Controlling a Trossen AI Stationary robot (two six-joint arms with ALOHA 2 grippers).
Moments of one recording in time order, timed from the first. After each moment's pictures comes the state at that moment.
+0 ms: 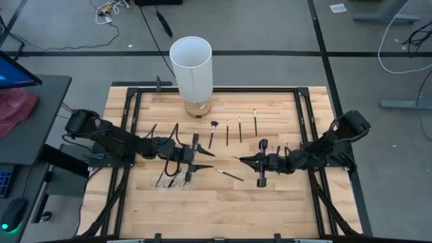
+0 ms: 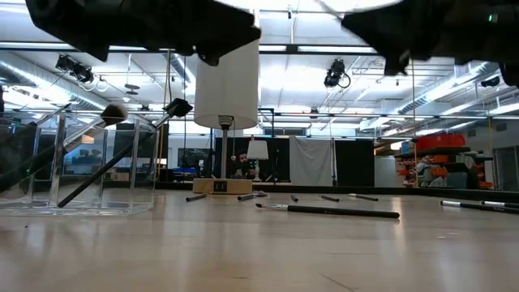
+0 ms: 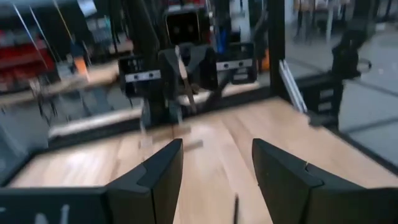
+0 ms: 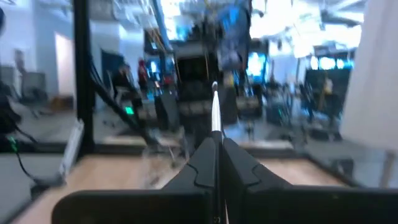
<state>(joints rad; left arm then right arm) -0.20 1.49 0.58 0.89 -0.06 0.18 0.47 1.57 0.32 1.48 0.53 -0.19</state>
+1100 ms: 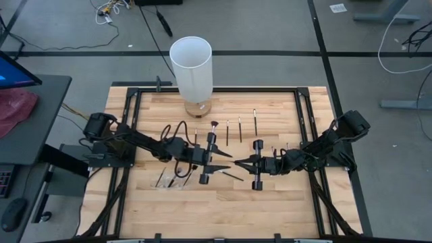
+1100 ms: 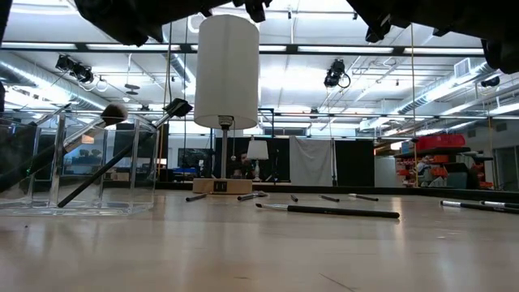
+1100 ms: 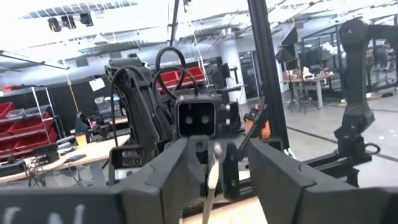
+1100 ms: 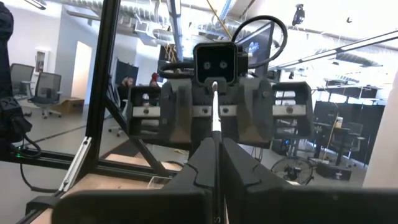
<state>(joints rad) -0.20 1.71 0.85 1.13 0.00 0.19 0.45 1.57 0.45 1.43 0.43 -0.32</state>
